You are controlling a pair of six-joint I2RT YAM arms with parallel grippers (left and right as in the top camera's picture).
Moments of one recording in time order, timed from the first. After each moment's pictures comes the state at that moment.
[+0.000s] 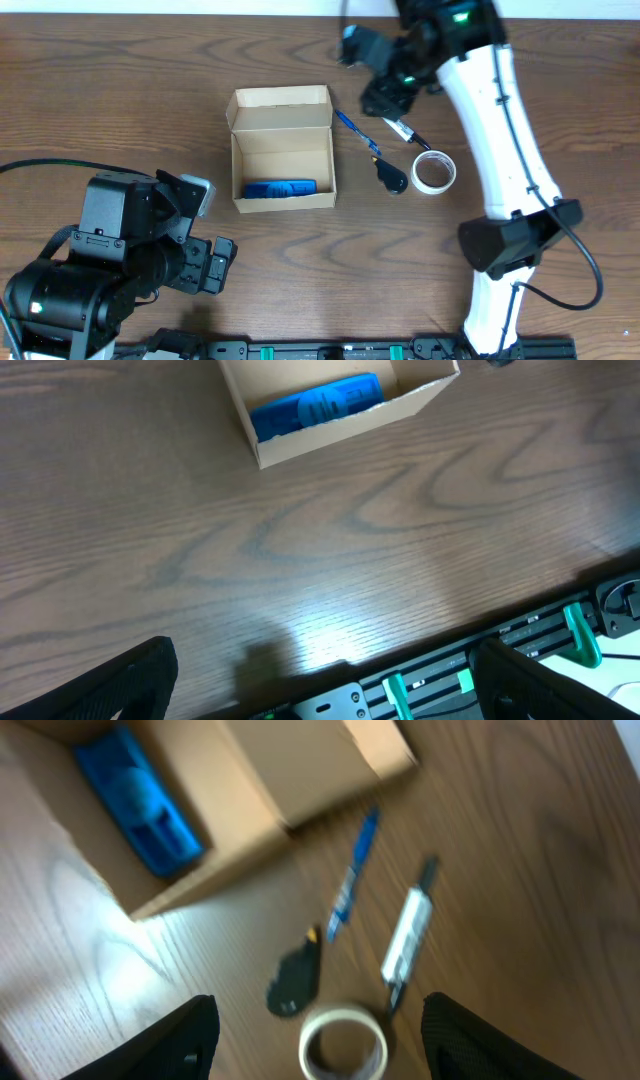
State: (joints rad) left arm -0.22 0.94 1.35 -1.52 0.19 0.04; right arm 0.29 2.10 2.41 -1.58 -0.23 -0.69
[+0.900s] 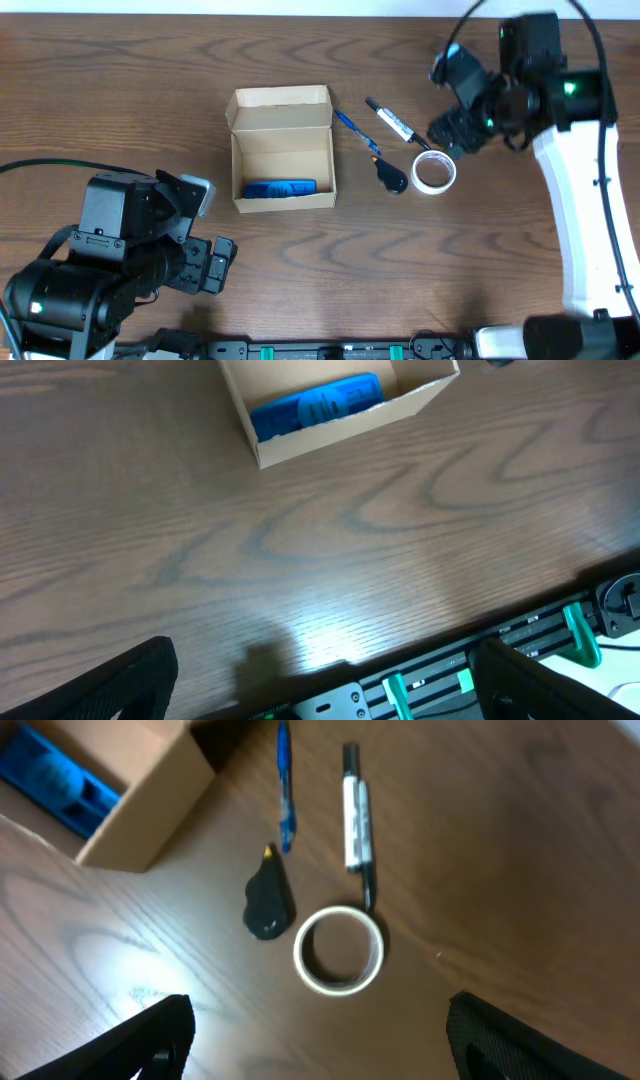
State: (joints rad) left arm -0.22 0.94 1.35 -1.52 0.19 0.04; right arm 0.10 1.58 1.70 -1.26 -0.21 -0.54
